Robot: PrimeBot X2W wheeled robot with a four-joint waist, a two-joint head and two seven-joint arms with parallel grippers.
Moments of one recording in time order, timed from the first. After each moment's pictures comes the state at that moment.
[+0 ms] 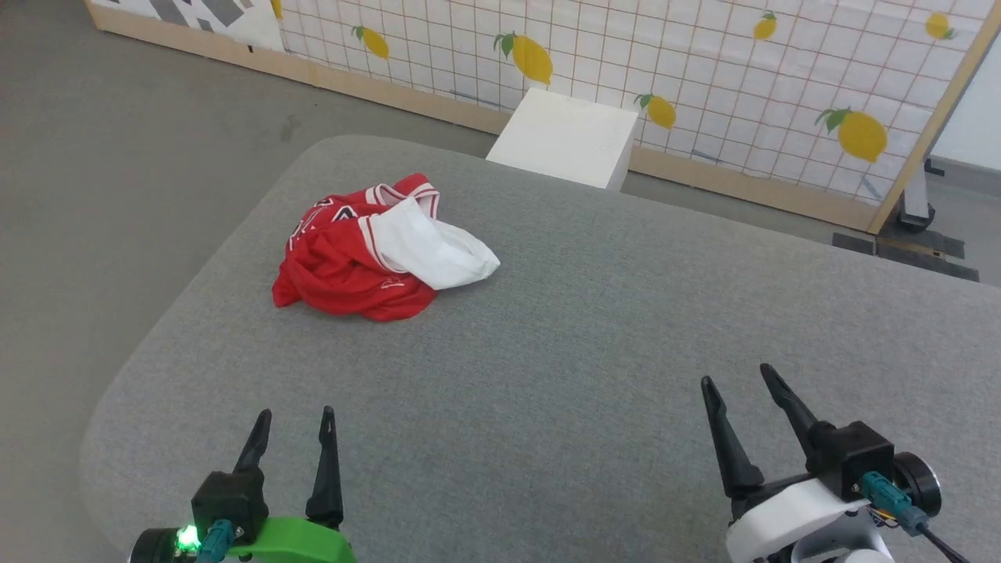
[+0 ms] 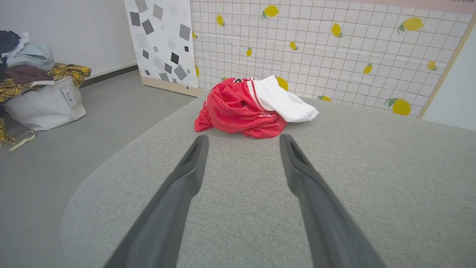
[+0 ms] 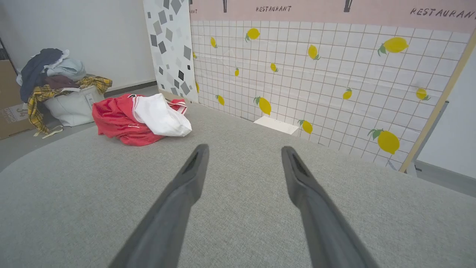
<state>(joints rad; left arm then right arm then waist) 0.11 0.06 -0.02 0.03 -0.08 -0.01 -0.16 0.02 -0.05 0.07 0.11 0.05 0.13 -0.16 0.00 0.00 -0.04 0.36</state>
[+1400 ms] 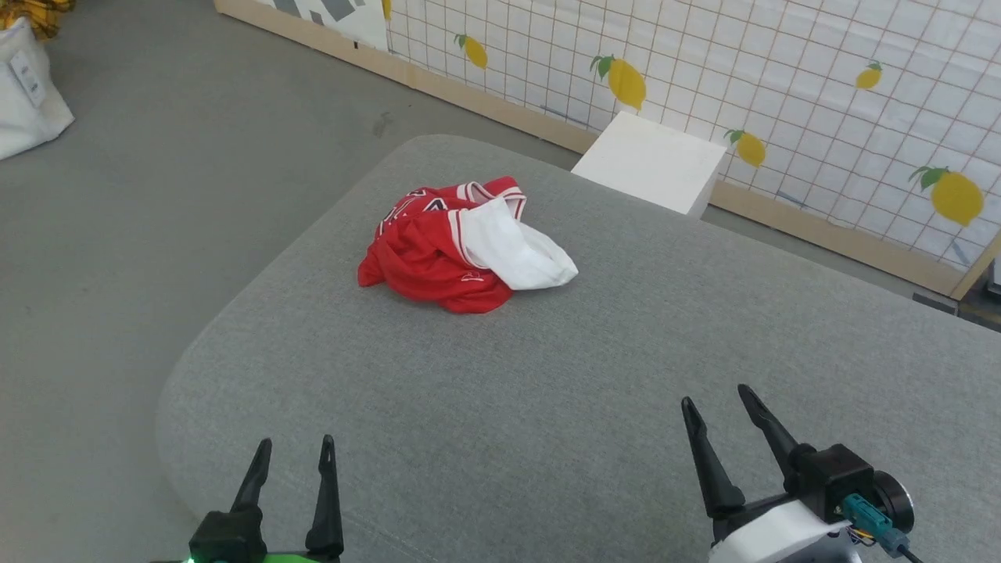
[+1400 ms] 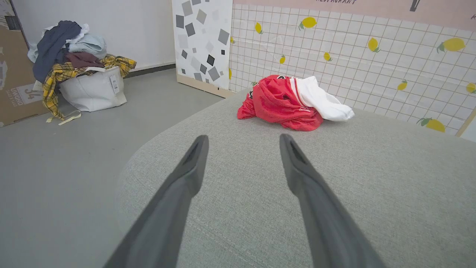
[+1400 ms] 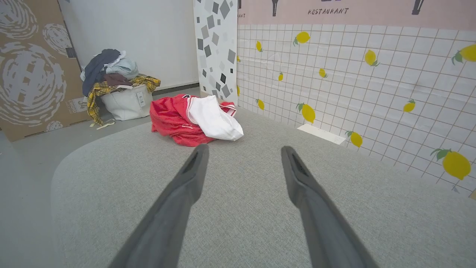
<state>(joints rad) 0.17 0.06 -0.03 0.06 -0.10 -0.02 -0.26 0.02 -0.05 0.12 0.21 0.09 0.13 -0.26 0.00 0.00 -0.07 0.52</state>
